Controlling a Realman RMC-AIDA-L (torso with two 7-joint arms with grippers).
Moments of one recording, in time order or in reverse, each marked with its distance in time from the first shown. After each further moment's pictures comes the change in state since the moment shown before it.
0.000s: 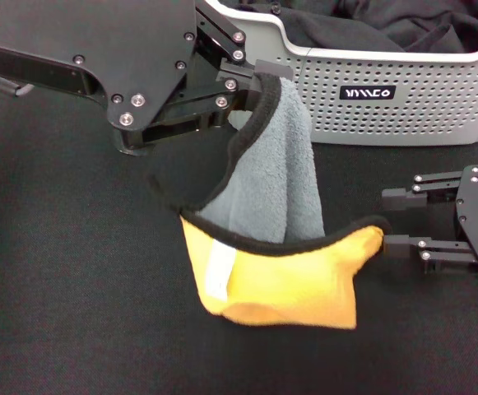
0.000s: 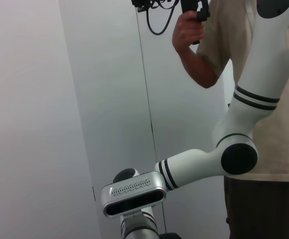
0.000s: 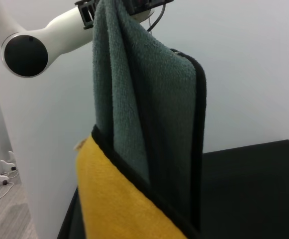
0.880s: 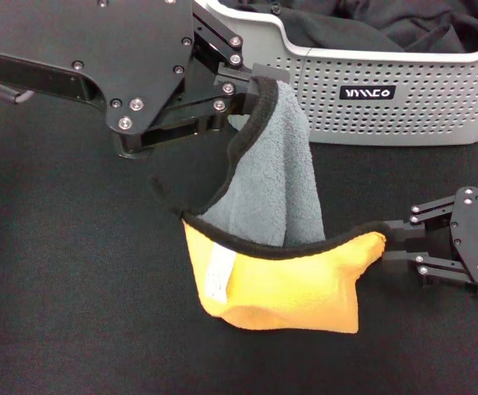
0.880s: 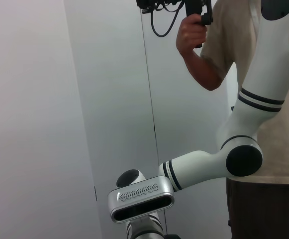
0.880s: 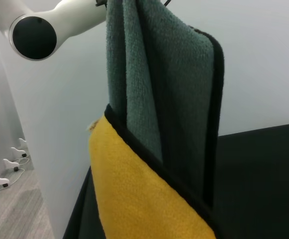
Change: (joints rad) left arm 0.013 -0.006 -0.002 -0.006 0.002 -0.001 0.000; right arm -0.016 0.008 -0.026 -0.016 -0.037 0.001 0.000
